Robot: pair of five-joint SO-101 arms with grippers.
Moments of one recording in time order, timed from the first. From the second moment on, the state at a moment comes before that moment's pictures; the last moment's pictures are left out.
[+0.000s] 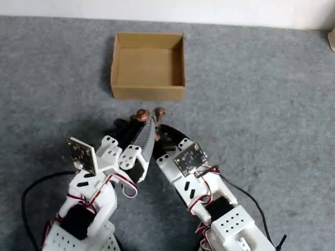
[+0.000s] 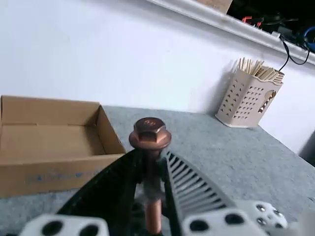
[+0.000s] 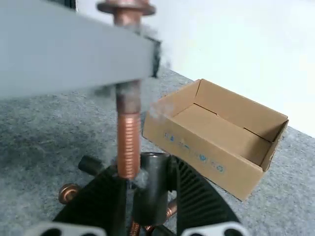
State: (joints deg) left arm 24.7 -104.3 87.3 27.1 23.3; right arm -37.7 -72.1 95.7 -9.3 12.7
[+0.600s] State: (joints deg) left arm 16.5 -103.5 88.6 22.4 29.0; right arm -39.6 -72.1 95.7 -9.4 12.8
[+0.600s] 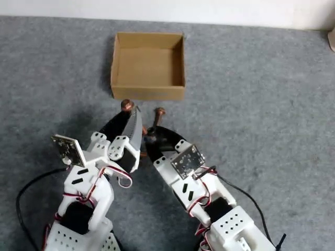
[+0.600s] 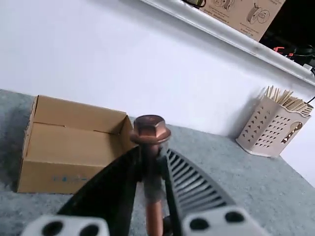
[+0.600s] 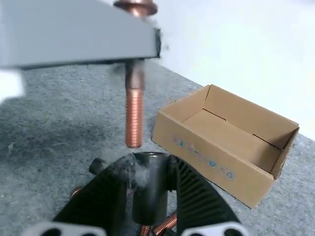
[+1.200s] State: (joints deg) left arm 19.7 -103.6 88.5 22.8 29.1; right arm -40.9 -72.1 95.7 -9.4 13.1
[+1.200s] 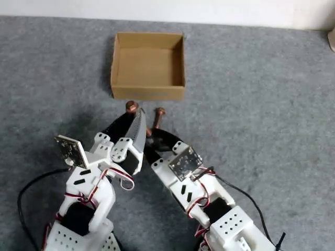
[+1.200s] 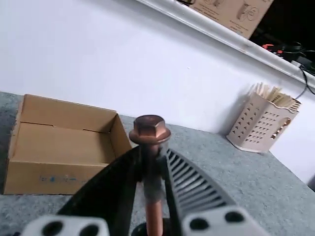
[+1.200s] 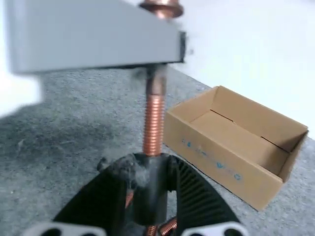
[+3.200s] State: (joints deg) left arm 20.2 -104.0 90.1 40.8 26.2; right arm -40.7 -72.0 95.8 -9.5 13.1
